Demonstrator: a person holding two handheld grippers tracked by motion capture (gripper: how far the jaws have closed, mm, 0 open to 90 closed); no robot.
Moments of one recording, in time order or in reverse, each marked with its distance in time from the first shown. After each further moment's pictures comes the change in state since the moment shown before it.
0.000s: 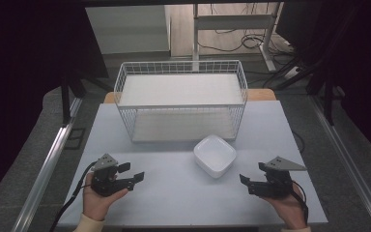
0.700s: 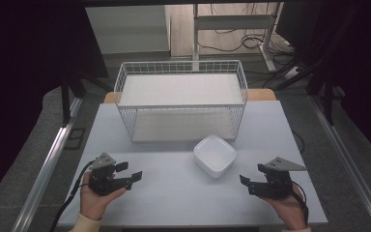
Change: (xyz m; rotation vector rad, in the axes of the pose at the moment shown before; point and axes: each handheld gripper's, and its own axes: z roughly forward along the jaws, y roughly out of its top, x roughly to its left) left arm 0.003 0.001 -0.002 0.008 0.006 0.009; right arm 0.000 -0.001 0.000 0.011 0.009 0.015
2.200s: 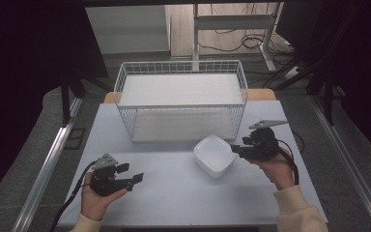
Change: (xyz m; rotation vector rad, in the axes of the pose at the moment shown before) left arm -0.001 -0.001 0.004 0.034 -0.003 0.005; right arm -0.008 0.103 0.036 0.134 0.037 -0.023
